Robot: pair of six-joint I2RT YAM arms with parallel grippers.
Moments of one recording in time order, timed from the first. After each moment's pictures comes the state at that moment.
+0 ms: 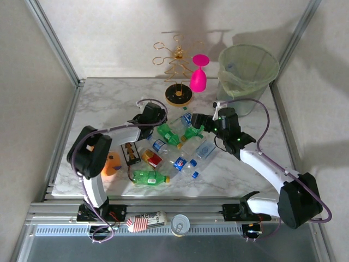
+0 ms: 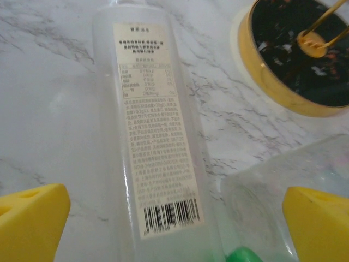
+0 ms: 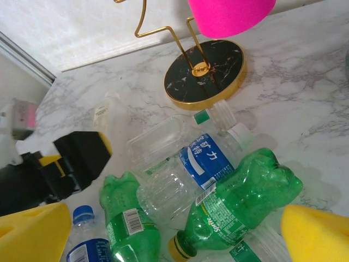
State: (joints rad) left arm -0.50 1.87 1.10 0.01 -0.38 -0.66; right arm 0.50 1.23 0.80 -0.02 -0.03 0.49
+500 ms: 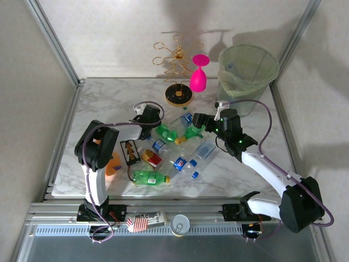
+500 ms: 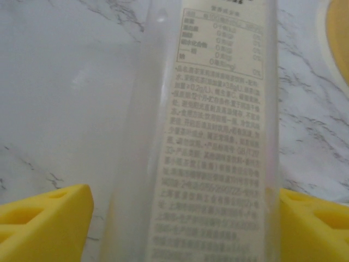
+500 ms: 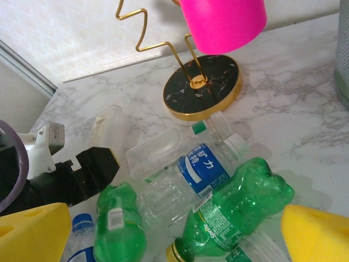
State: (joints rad) left arm -0.45 1.98 1.12 0.02 -0.41 -0.75; right arm 0.50 1.19 0.78 0.00 0.00 0.48
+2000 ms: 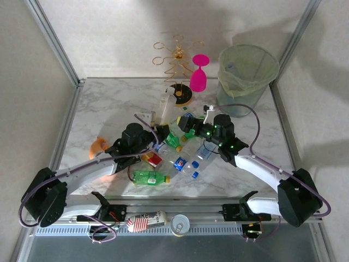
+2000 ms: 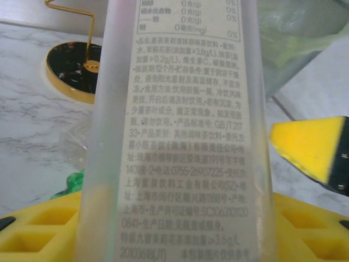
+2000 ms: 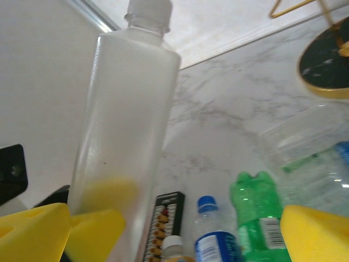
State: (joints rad) left arm -0.67 1.22 0.63 0.35 -0.06 -0.45; right arm 0.62 1.26 0.70 0.38 -0.27 0.73
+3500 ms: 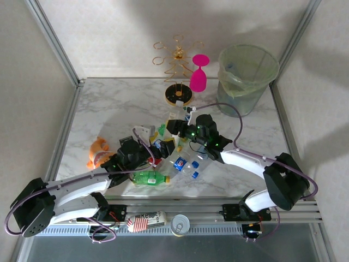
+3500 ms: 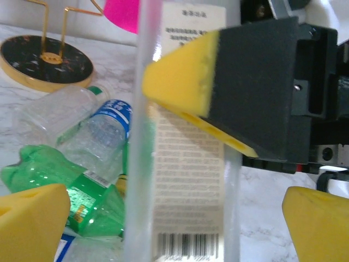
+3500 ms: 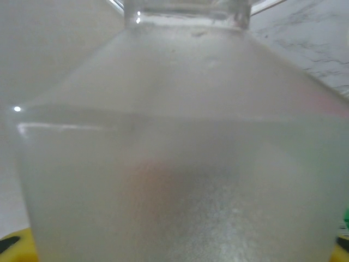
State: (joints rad) left arm -0.80 1.07 0.45 0.46 -0.12 -0.49; right arm 0.74 1.42 0.81 0.36 -0.19 0.74
